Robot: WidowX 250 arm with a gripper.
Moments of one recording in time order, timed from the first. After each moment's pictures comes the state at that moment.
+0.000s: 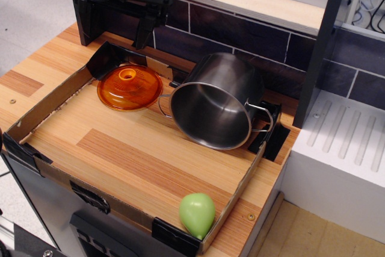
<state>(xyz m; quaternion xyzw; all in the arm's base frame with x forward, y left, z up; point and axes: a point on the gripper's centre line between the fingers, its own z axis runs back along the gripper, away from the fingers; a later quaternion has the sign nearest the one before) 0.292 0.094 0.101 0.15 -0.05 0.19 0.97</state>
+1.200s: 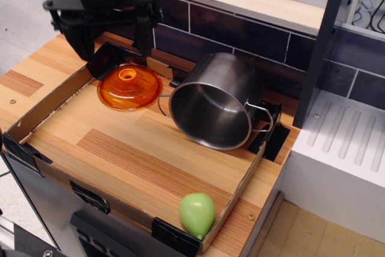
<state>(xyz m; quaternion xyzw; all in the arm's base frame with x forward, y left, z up) 0.251 0.060 0.115 -0.01 -0.12 0.28 0.95</state>
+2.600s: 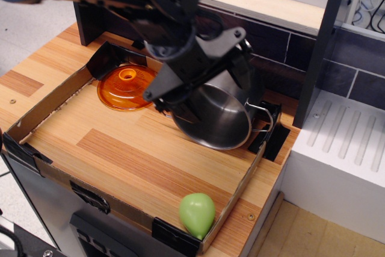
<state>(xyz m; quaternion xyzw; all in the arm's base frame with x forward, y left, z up) 0.262 -0.040 0.086 -0.18 -0.20 0.42 0.87</state>
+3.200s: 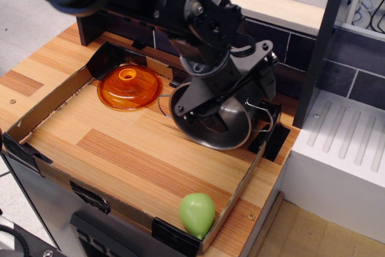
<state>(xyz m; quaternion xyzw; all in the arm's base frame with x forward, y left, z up) 0.274 -0.062 0.074 -0.19 -0.19 0.45 0.85</state>
